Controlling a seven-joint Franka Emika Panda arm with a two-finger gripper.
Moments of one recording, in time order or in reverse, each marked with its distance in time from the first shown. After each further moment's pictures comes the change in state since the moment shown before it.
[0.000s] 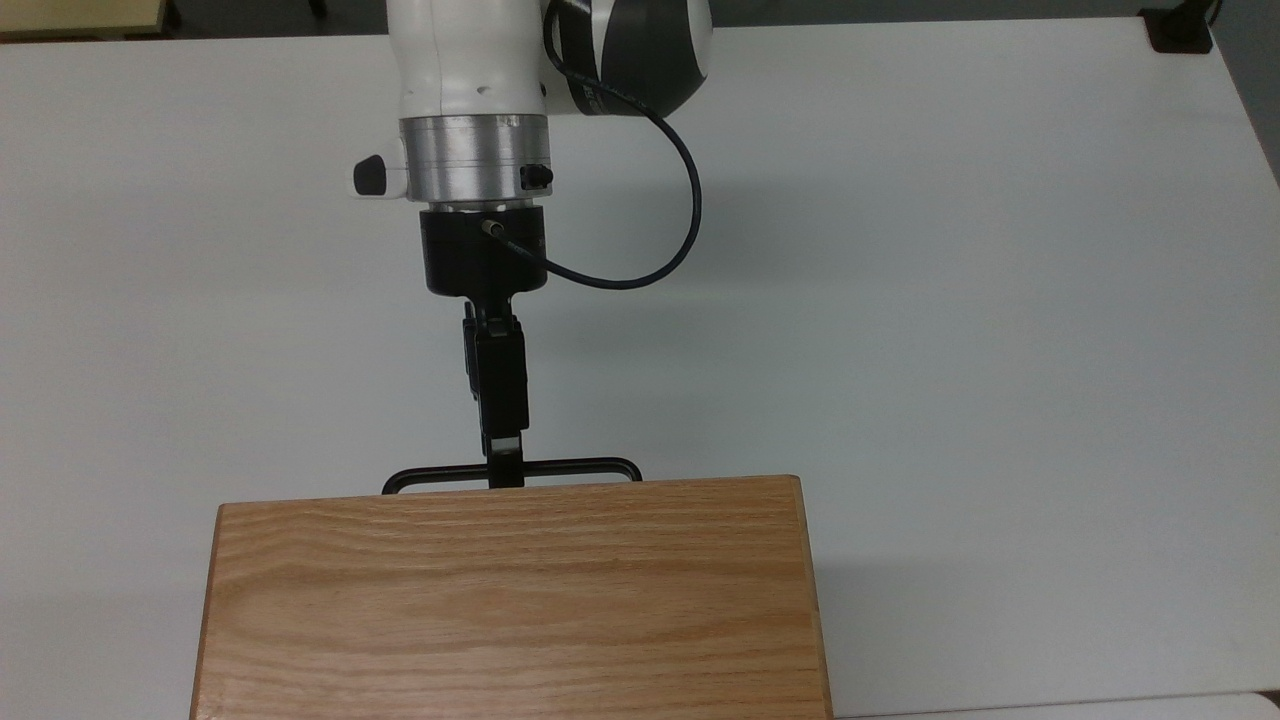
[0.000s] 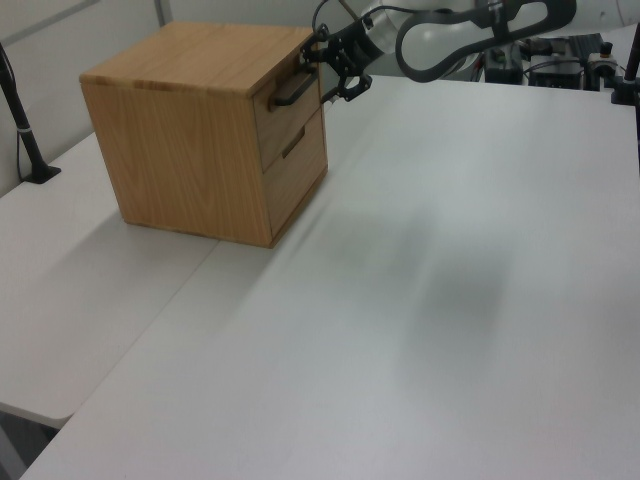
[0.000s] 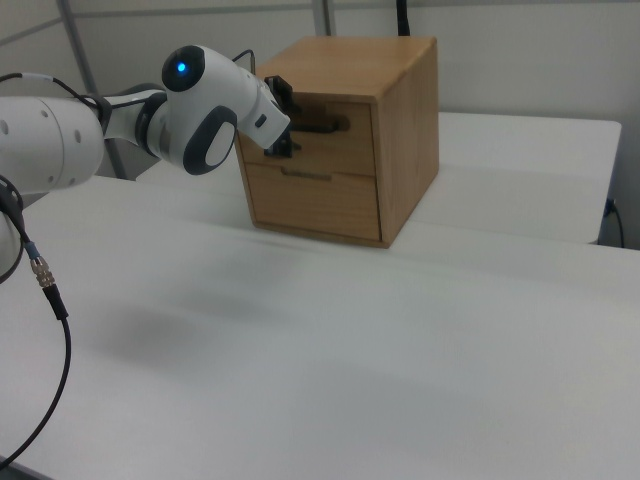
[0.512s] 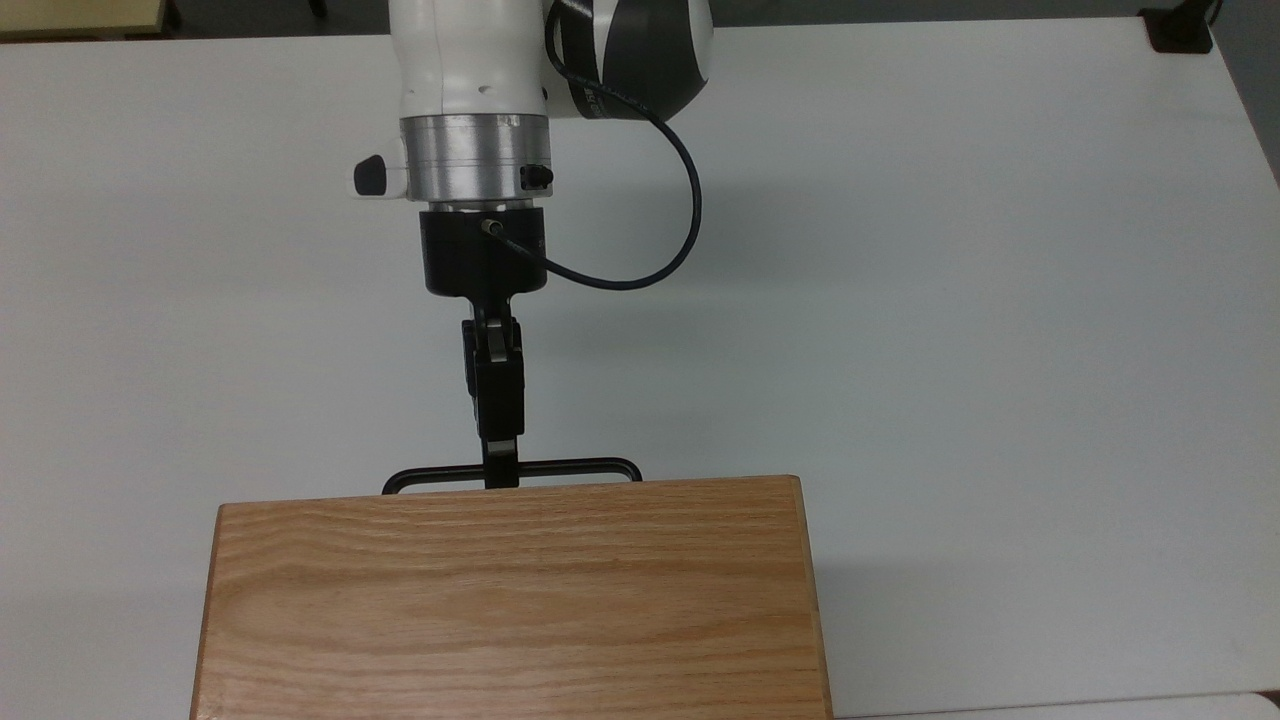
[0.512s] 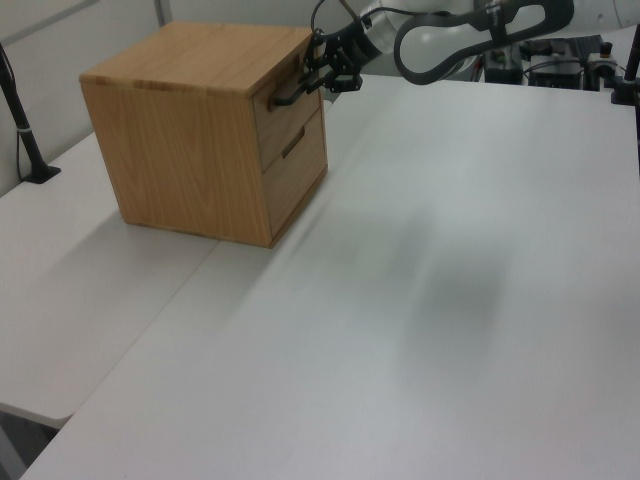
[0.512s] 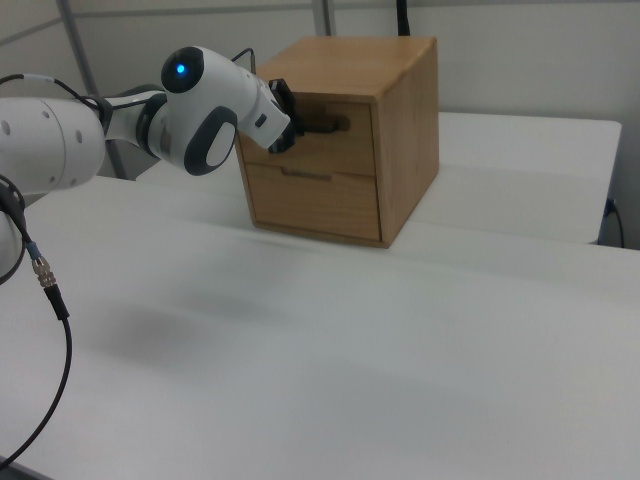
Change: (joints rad) arm 0.000 0.005 0.000 0.005 -0.006 0.012 0.007
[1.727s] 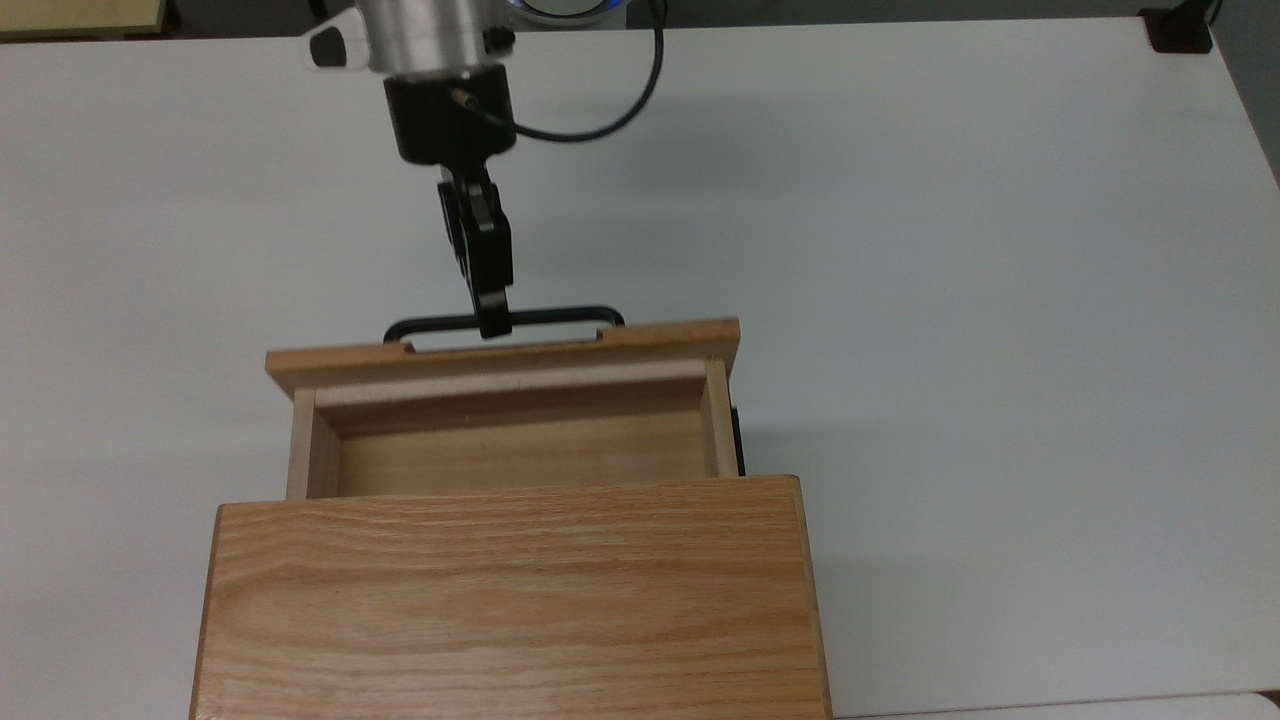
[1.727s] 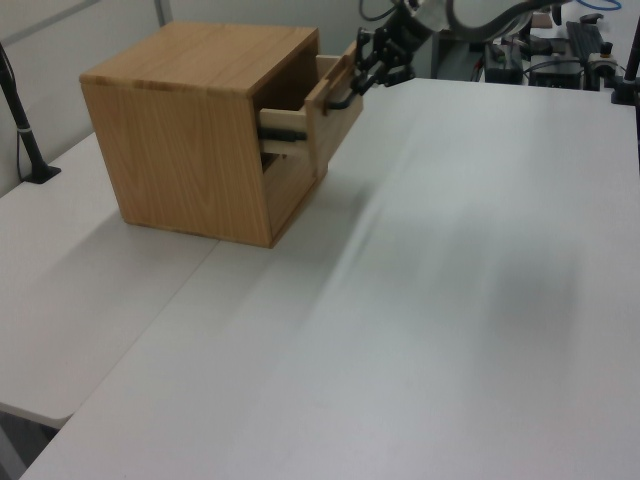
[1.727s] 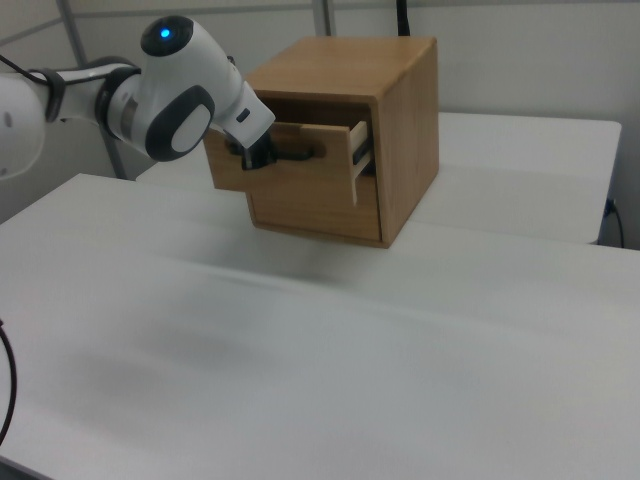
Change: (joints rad) arm -0.011 -0.318 -0.020 -0.283 -0.015 -0.317 -0.148
